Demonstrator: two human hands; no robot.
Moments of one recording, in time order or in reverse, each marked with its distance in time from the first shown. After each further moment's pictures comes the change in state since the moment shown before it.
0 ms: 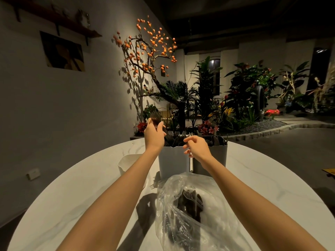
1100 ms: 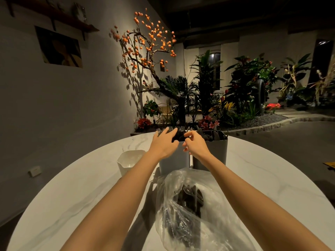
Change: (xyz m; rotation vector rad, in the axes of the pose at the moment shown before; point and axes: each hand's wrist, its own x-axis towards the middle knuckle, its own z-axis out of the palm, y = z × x) left_hand -0.013 -0.025 0.008 0.786 -0.609 0.234; right_hand 0.000 0.006 0.003 -0.131 -0.031 -0.049
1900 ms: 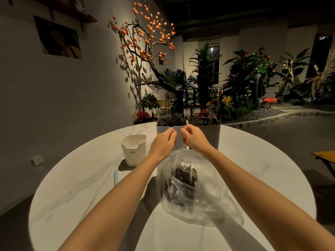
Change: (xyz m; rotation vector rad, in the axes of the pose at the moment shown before) left_hand -0.076 0.014 0.019 -0.391 0.235 0.046; right_hand -0.063 -0.010 -0.010 -0.101 -0.049 -0.180
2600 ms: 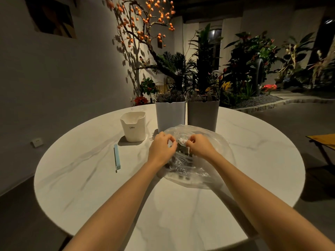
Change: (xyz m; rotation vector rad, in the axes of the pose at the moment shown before) left_hand -0.088 -0.020 0.036 0.114 0.011 -0.132; right_hand -0.078 0.051 0.020 -0.351 -0.131 0.218
